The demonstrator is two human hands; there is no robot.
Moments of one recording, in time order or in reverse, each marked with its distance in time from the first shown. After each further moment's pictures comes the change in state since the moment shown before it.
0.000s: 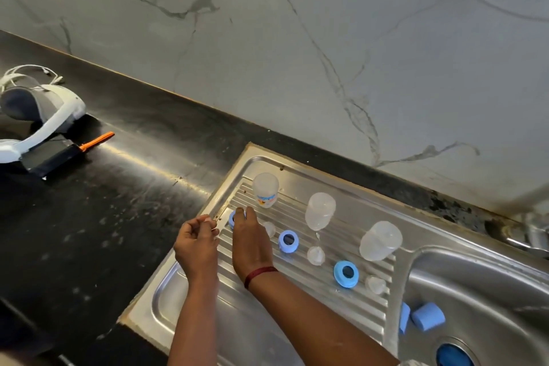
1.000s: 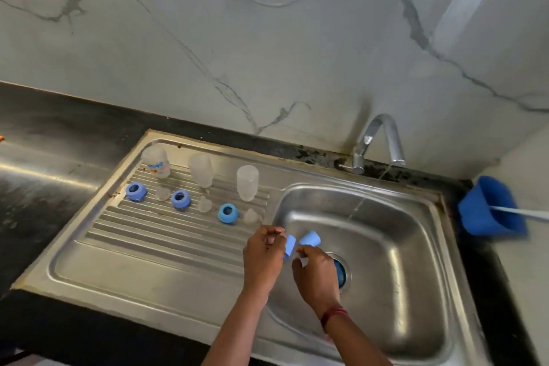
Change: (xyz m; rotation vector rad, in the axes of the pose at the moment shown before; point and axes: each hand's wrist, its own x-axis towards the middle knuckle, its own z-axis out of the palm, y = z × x) left_hand -0.324 -0.074 0.068 0.262 -0.788 0.017; right_hand -0.282 0.259 -0.129 0.180 0.304 0.457
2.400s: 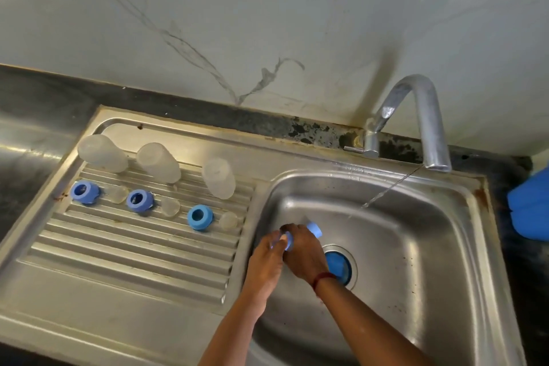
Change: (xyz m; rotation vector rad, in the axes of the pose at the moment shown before) left_hand 0.064 -0.047 0.059 0.093 -0.129 -0.322; right_hand 0.115 0.071 0.063 -0.017 -0.371 -0.046
